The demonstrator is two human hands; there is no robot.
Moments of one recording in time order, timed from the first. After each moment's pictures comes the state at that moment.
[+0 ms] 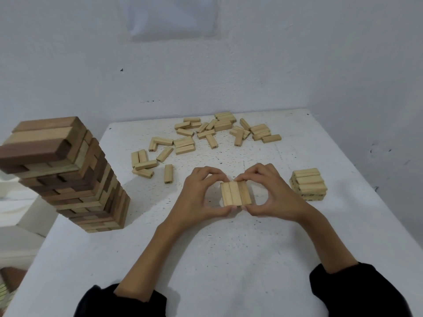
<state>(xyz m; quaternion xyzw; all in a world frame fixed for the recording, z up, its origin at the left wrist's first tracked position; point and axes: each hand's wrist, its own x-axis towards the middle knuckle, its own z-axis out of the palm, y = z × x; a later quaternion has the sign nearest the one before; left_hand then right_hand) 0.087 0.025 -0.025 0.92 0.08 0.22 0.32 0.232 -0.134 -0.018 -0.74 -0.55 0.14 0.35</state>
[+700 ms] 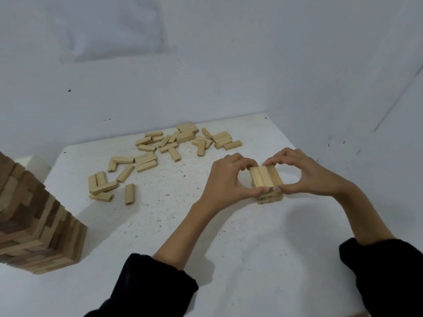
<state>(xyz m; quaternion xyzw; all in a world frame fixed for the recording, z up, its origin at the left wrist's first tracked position) 0.202 -0.053 0.005 0.92 0.01 0.21 0.33 0.325 -0.232 0.017 -0.80 -0.48 0.15 0.32</state>
